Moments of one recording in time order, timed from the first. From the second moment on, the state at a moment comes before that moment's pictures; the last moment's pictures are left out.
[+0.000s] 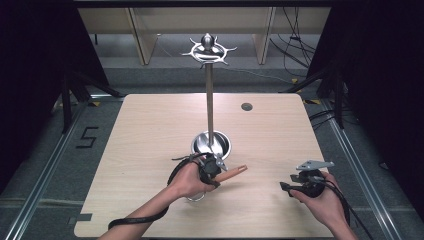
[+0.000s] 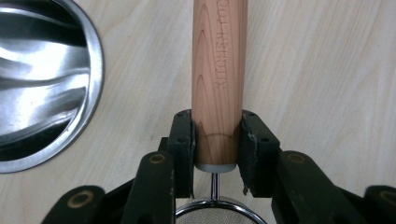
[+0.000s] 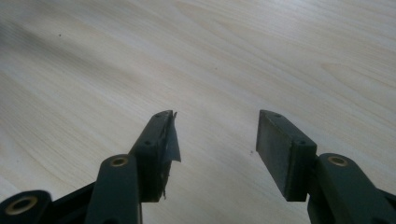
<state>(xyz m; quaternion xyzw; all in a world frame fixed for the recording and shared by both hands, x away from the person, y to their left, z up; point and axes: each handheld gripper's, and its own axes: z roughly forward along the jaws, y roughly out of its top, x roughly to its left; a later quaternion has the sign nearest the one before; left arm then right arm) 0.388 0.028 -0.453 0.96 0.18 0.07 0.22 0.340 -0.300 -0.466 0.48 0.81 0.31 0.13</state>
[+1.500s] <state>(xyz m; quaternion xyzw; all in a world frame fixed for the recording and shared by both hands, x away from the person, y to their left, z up) 0.355 0.068 -0.410 0.80 0.31 0.15 0.49 0.340 -0.301 -0.466 0.47 0.82 0.30 0.14</state>
